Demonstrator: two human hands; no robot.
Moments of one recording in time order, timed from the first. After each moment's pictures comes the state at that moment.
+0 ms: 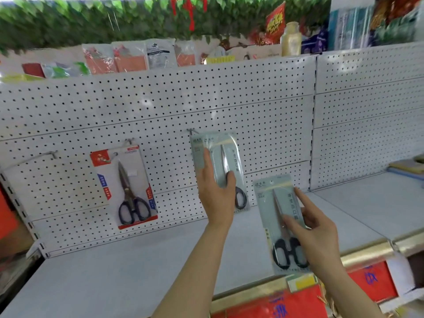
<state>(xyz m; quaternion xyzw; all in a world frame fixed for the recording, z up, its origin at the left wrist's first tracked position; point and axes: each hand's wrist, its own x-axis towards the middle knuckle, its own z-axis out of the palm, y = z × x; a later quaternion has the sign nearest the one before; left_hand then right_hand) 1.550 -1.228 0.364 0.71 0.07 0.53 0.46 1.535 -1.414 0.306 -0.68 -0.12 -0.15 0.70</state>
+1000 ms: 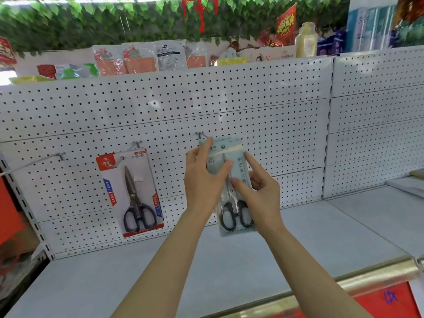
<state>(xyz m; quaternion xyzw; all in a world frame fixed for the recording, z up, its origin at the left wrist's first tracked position) 1.537 -1.174 0.421 0.79 0.05 0.47 0.39 1.560 -1.292 0.387 -0.57 -0.24 -0.10 0.78</state>
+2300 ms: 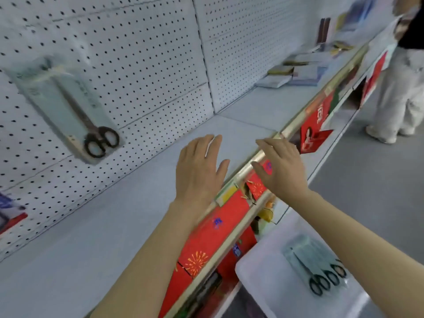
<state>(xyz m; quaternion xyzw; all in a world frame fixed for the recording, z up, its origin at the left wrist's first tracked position) 1.560 -1.305 0.260 0.89 -0.26 0.37 0.09 1.542 -1.512 0.213 -0.88 -0.09 -0.43 0.17</state>
